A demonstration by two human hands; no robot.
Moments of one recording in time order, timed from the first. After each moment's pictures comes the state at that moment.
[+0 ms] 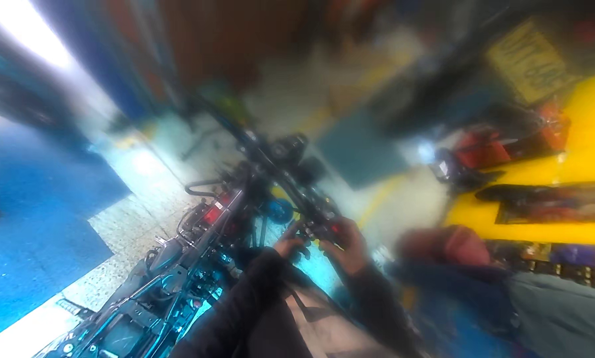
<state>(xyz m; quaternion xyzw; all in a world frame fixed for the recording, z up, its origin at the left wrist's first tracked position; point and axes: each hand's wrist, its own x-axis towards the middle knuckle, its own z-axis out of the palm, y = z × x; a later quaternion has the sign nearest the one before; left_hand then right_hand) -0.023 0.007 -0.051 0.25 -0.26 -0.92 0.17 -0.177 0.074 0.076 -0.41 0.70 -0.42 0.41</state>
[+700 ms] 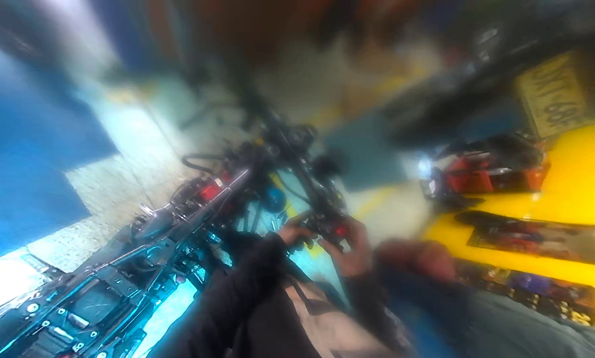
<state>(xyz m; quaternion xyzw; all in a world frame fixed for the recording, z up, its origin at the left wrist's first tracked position) -0.030 0.001 -0.048 0.22 -0.25 -0.93 0.17 -0.167 0.084 0.071 -0.54 0.74 -0.32 0.24</state>
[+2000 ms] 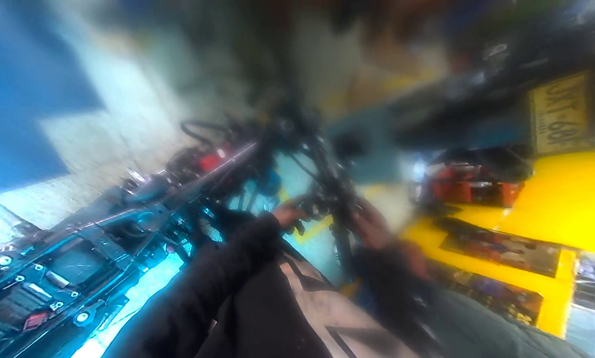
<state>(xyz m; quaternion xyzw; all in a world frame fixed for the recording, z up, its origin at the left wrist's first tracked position) 0.006 -0.001 -0.043 0.24 -0.31 -0.91 0.14 -0.212 0.051 0.093 -0.35 0.69 -0.33 0.54</state>
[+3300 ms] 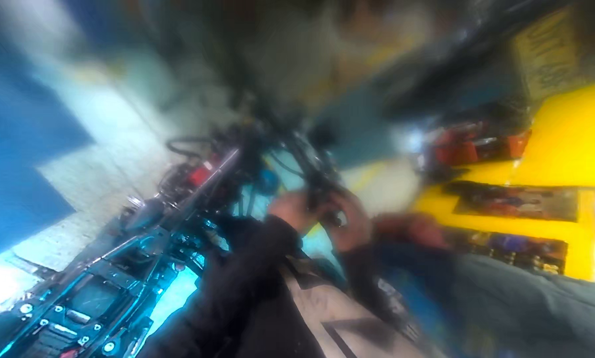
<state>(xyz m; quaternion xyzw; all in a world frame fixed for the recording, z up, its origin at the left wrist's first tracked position) 0.010 -0.023 0.072 0.44 -0.68 -0.59 0.05 -0.140 0.074 0.088 -0.63 0.75 -0.21 0.06</state>
